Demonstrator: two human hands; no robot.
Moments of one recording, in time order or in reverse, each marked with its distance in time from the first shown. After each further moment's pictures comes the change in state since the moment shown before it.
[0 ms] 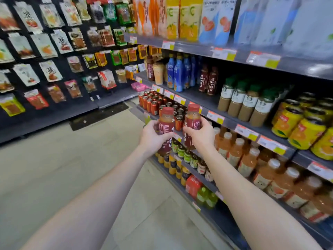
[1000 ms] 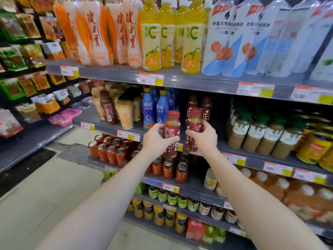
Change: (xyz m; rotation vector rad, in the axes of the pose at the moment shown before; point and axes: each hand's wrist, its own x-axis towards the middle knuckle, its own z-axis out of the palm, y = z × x) left_hand 0.399 -0.018 0.037 -0.103 -0.486 0.303; right_hand 0.273 -0.034 0.141 -0.119 0.530 0.105
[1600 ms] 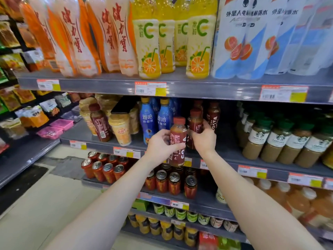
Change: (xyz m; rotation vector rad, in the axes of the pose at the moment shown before) left_hand 0.081 -0.024 0.001 -0.063 -0.195 0.032; right_hand 0.078 0.018 0.068 0.025 0.110 -0.058
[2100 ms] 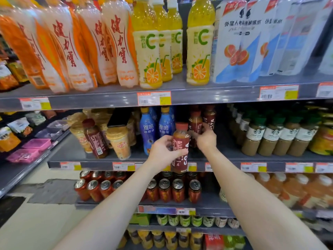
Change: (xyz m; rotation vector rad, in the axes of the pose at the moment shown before) left_hand 0.025 -0.015 -0.022 -0.023 -0.172 0.046; right_hand 0.018 0.002 0.017 -0.076 0.103 0.143
